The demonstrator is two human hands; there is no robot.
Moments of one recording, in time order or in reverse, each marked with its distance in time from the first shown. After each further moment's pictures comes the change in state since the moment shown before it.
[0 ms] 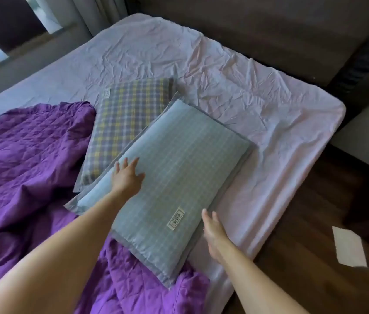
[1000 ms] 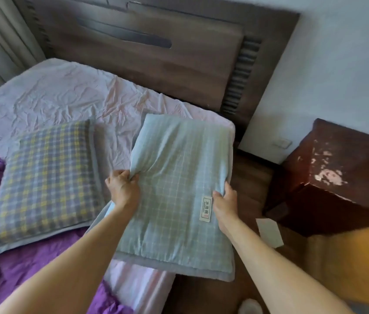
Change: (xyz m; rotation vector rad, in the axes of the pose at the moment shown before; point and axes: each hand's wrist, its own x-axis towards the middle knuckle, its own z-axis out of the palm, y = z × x) left_hand -0.078 0.279 0.031 -0.541 0.238 0.086; right_hand -0.070 -0.143 -0.258 -0.035 0.572 -0.409
